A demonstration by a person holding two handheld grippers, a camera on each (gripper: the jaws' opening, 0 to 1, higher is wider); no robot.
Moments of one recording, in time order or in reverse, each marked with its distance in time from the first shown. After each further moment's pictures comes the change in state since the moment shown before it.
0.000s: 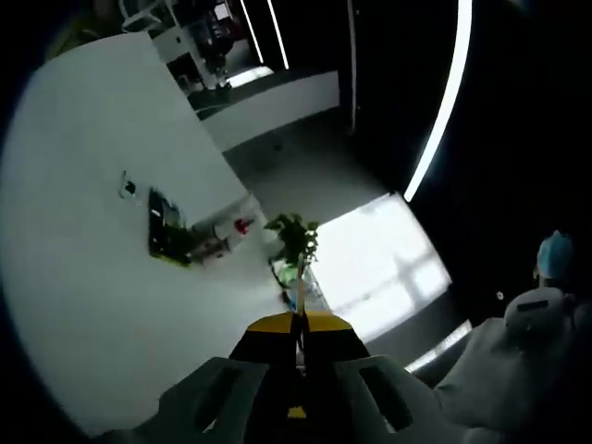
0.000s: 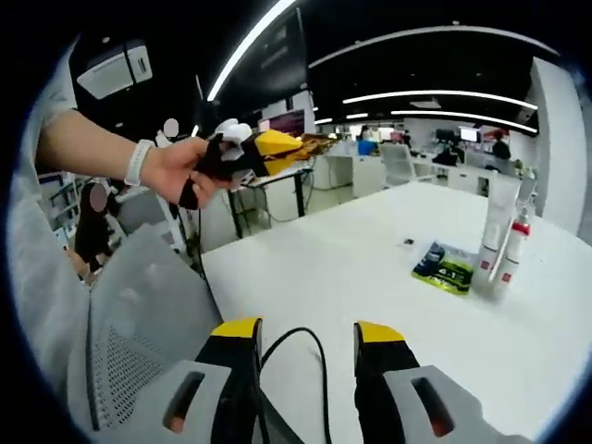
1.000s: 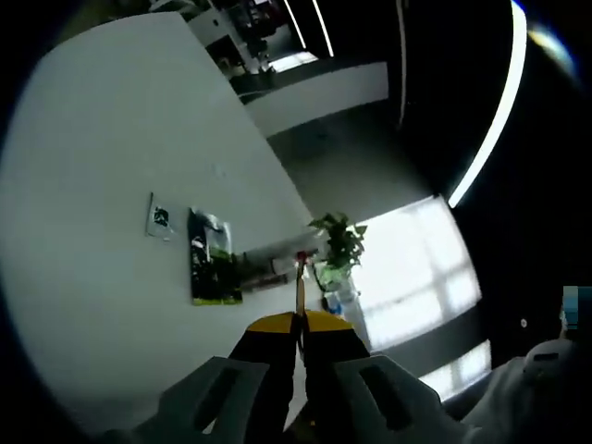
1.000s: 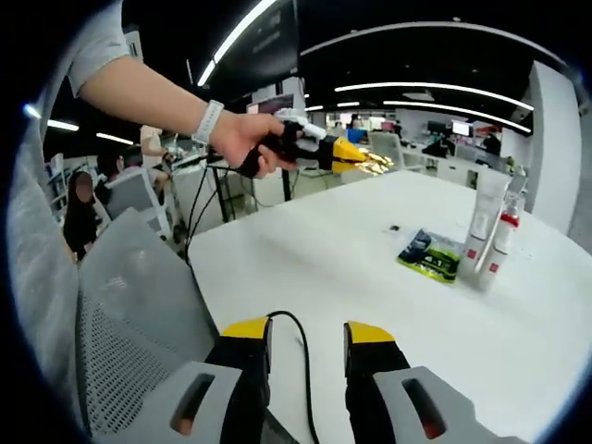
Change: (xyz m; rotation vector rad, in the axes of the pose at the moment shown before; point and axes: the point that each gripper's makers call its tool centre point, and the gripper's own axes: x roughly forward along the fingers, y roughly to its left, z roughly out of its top) left arm 0.068 0.101 0.071 -0.106 0.080 0.203; right arm -0.001 -0.013 -0.012 0.006 0.049 -0.052
